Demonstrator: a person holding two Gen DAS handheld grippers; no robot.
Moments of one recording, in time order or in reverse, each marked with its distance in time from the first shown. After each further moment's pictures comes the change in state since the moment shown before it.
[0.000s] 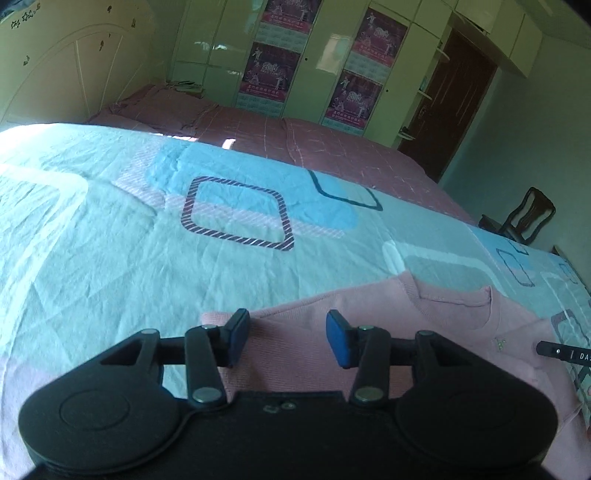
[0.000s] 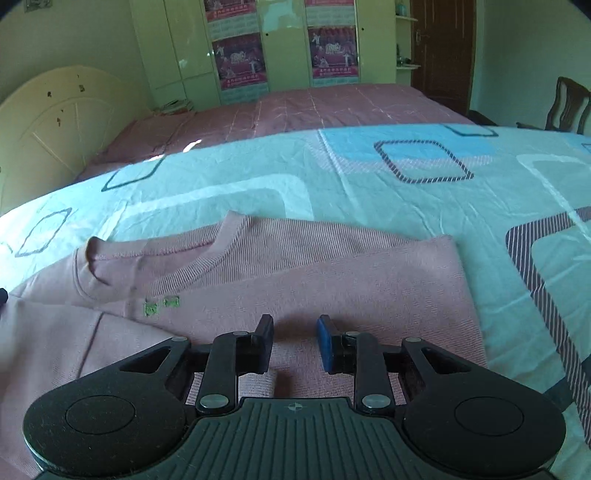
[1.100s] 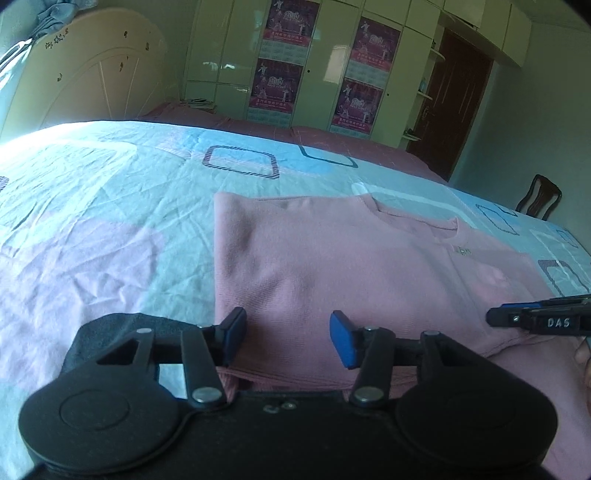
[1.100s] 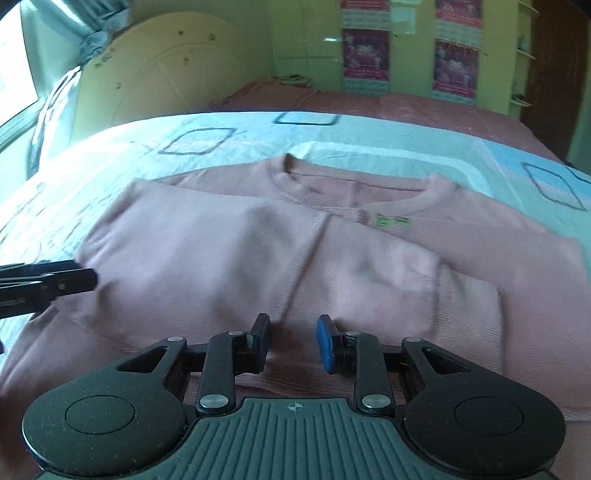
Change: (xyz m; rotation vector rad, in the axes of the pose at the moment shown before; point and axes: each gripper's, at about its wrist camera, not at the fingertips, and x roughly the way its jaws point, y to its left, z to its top) left arm -0.095 -0.037 -0.114 0.032 -0.042 0.110; right arm -0.021 0.091 -0.067 -0.222 0.090 0.128
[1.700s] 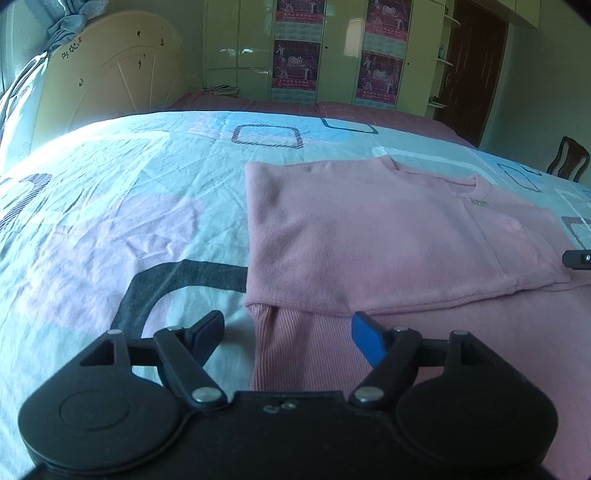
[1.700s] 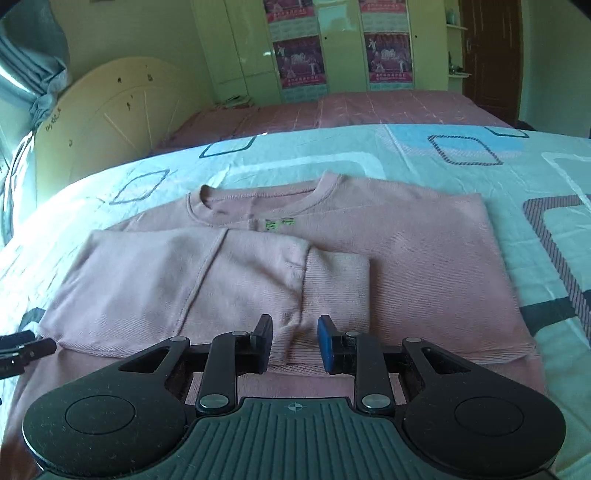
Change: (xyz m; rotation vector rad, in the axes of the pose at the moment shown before) left arm -0.034 -0.016 -0.022 0.073 0.083 0.127; right arm -0.074 -0.060 -0.024 0.165 -0.078 -0.016
